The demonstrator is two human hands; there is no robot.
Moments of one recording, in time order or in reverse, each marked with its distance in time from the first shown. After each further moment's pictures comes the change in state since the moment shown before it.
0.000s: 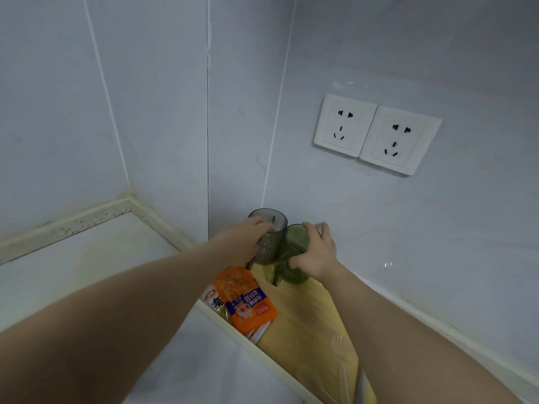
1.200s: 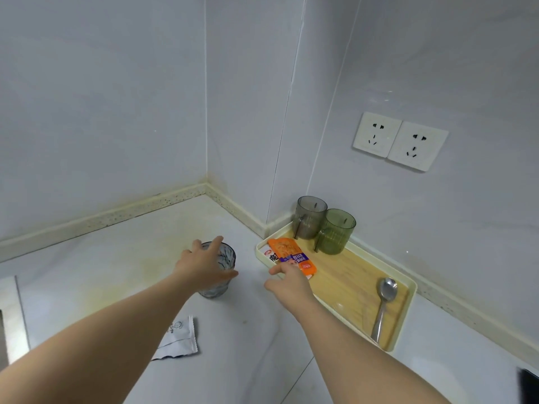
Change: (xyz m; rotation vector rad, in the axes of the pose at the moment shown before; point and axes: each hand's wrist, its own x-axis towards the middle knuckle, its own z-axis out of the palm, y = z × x) left_hand -0.229 -0.039 0.014 -0.106 0.052 -0.703; right_hand -0.172 -0.050 0.099 0.186 -0.162 -0.079
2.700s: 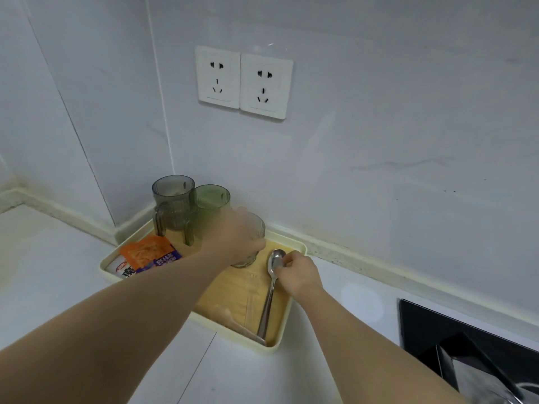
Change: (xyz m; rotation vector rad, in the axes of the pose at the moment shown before) left_hand 0.056 0.286 0.102 0.122 0.055 0.538; right_hand 0.035 0.171 -0.164 0.002 0.307 0.364
